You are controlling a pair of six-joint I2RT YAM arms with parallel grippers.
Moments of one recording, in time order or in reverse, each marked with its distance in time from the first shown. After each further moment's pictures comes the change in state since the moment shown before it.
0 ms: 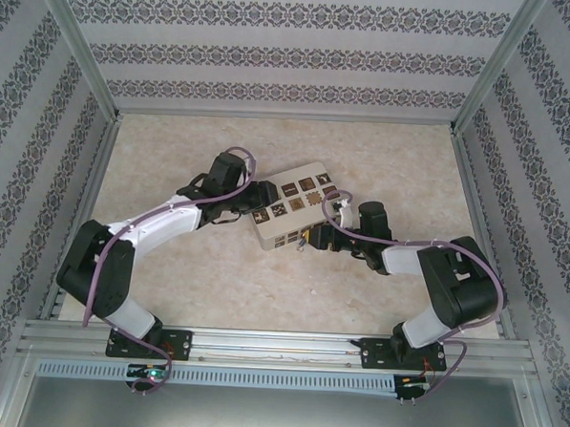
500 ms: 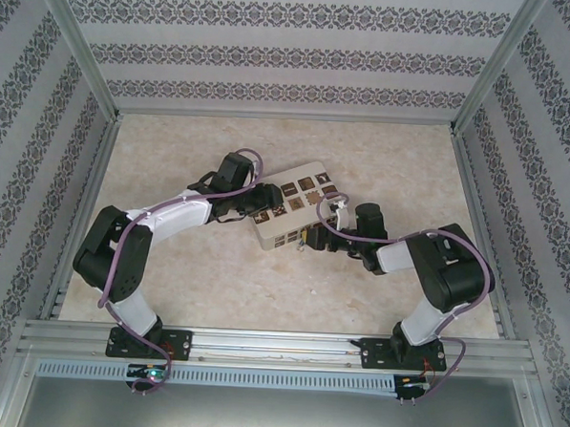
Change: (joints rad) left arm -0.001 0.106 0.039 0.003 0.048 -0.010; right arm 0.013 0.112 -0.004 0.149 -0.023 0.004
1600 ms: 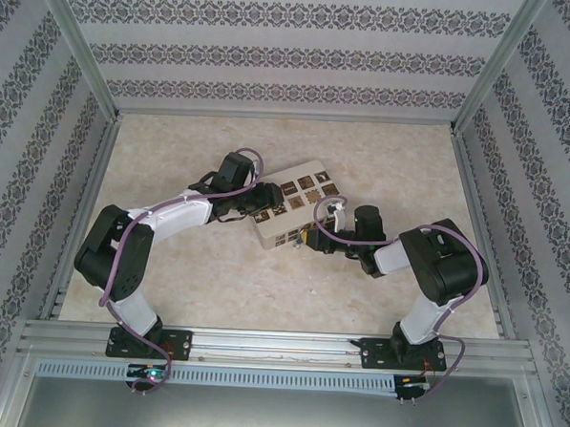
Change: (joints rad) left arm 0.000 0.009 -0.001 0.025 0.000 -0.012; right arm 0.012 0.047 -0.022 0.137 -0.055 0.019
